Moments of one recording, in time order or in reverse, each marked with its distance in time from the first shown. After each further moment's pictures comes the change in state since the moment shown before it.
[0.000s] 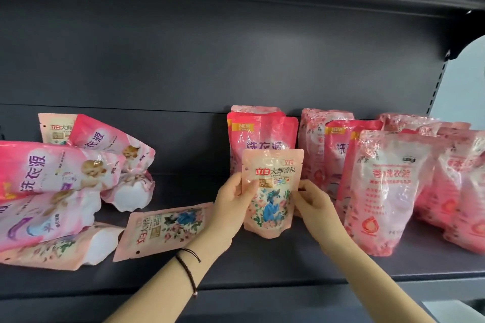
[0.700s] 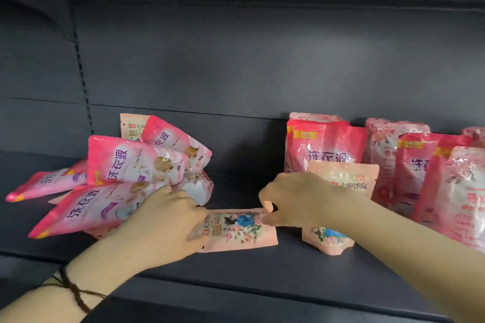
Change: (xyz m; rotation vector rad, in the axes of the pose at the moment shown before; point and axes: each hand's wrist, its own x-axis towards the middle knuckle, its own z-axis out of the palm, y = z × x) left_hand -0.077 0.069 -0.180 1.799 -0.185 0.285; right_hand 0.004 -0.138 0.105 -1.409 -0.767 -0.559
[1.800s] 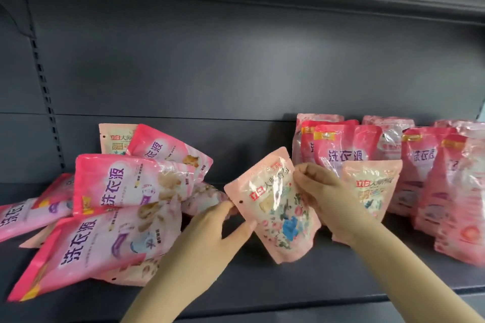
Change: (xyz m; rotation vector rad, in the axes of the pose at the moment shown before) left_hand 0.004 -0.018 0.037 -1.083 0.070 -0.173; right_hand 0.030 -0.025 0.043 1.700 0.678 0.339
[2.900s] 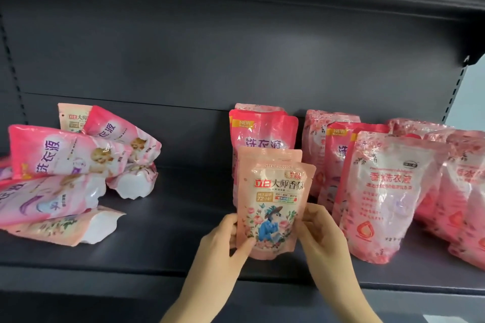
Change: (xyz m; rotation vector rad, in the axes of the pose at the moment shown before) left_hand 0.001 0.100 0.197 -0.143 0.183 -0.074; right_hand -0.087 0.065 -0.162 -0.206 0.203 -0.252
